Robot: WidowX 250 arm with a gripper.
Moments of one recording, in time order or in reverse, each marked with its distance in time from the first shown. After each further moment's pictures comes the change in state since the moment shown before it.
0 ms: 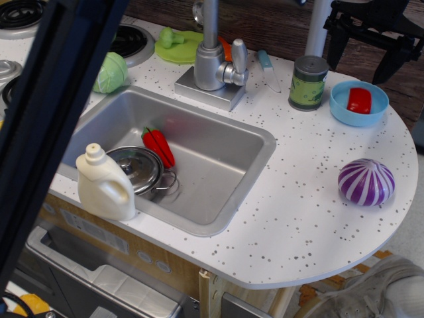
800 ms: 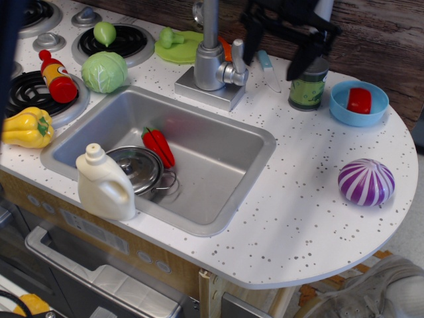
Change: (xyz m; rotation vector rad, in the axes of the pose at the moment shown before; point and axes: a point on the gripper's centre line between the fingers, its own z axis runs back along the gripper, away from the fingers) arm -0.055 0.098 0.002 0.205 0.213 0.271
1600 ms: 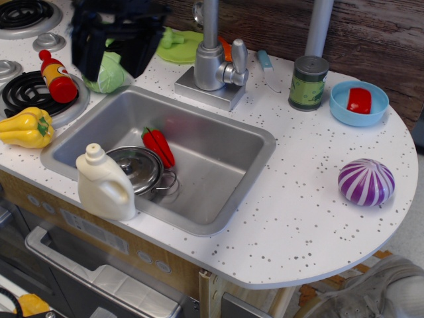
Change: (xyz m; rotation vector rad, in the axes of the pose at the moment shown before) arm -0.077 0.139 -0.031 0.033 -0.001 0.991
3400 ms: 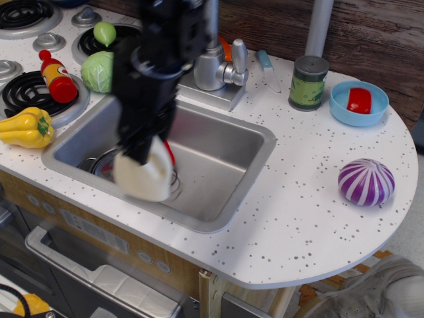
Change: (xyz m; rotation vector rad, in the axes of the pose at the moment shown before) arm -0.059 -0.031 -0.028 -0.166 0.057 0.286
